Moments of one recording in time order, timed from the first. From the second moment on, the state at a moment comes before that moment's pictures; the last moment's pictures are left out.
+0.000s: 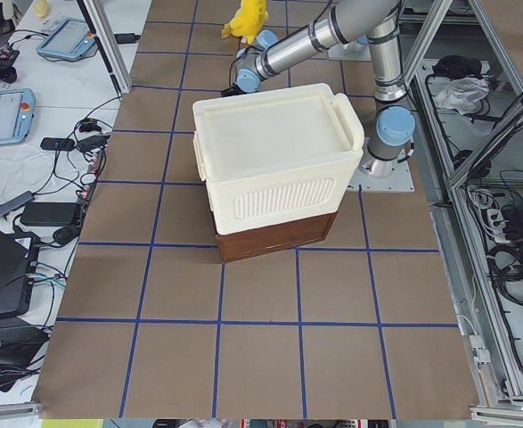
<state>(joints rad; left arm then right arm) -1.84 -2.04 -1.80 -1.86 2.78 -0.83 1.60 -1.48 1.44 -1.57 -1.58 -0.02</state>
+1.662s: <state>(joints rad) -1.89 -2.05 -1.79 -1.86 2.78 -0.83 1.60 -1.48 1.44 -1.57 -1.58 -0.02</state>
